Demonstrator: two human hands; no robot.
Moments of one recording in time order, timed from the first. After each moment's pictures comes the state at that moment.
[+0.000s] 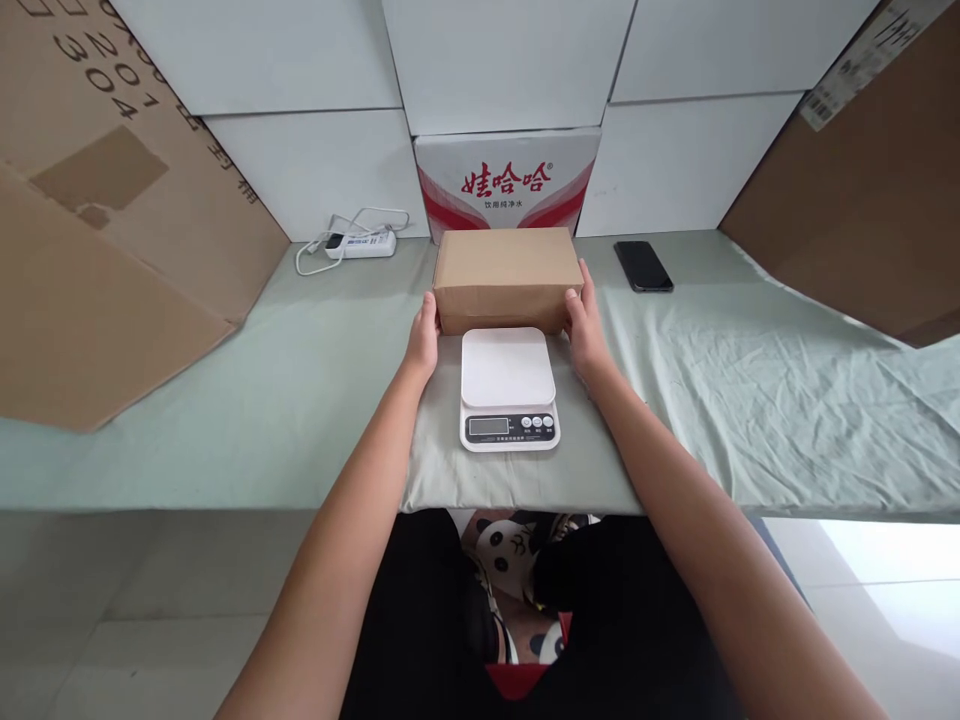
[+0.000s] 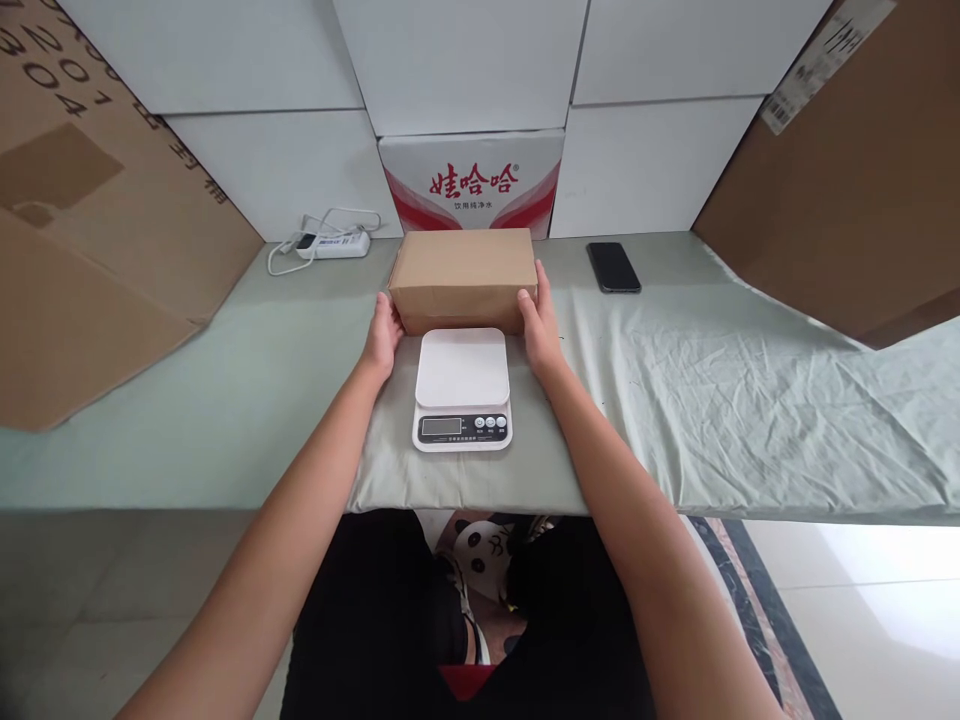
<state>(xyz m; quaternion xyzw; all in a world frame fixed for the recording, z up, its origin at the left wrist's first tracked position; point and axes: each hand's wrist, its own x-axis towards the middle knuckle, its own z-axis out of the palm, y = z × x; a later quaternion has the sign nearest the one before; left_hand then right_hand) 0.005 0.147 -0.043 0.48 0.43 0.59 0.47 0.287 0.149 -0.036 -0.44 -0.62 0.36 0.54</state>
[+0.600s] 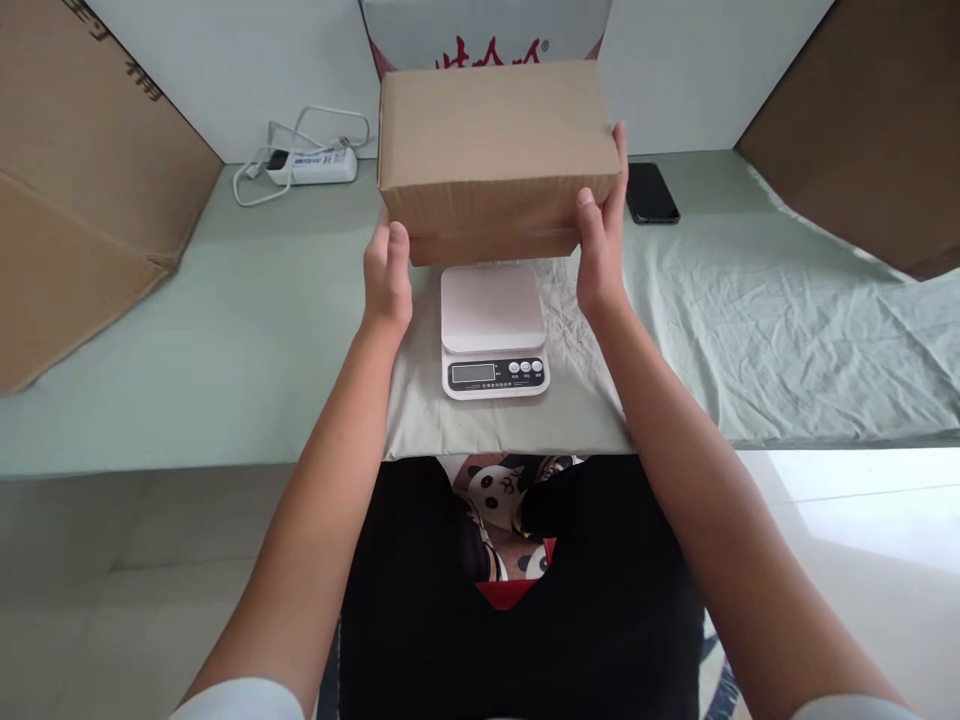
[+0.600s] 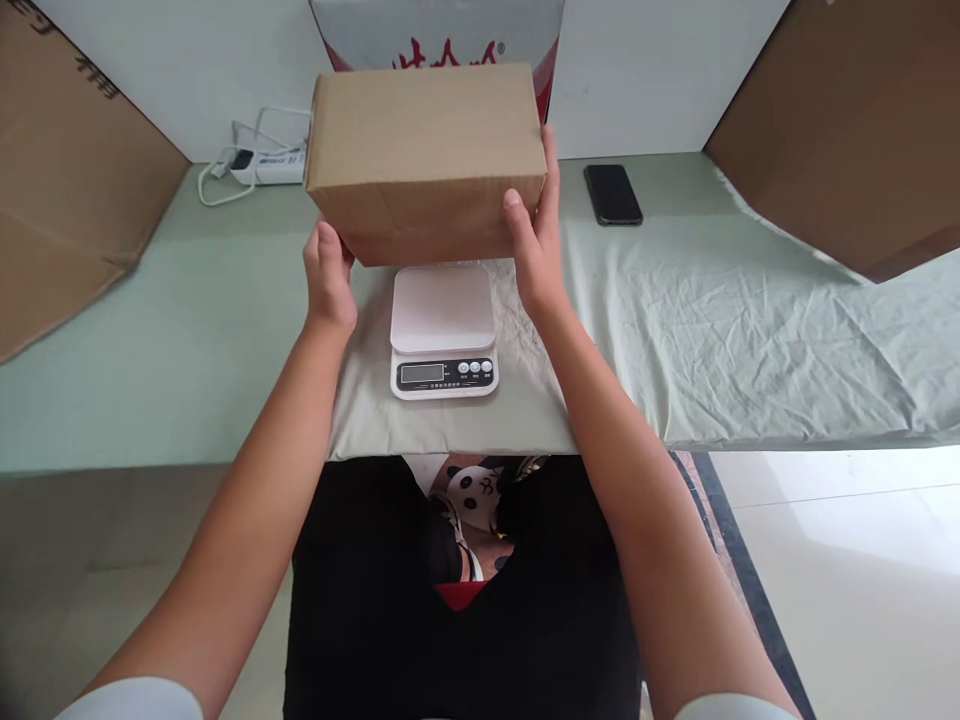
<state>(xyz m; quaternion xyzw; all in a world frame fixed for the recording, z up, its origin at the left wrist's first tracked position) 0.001 0.116 -0.014 0.59 0.36 0.63 0.35 0.276 0.113 0.023 -0.43 -0.68 0.21 0.55</state>
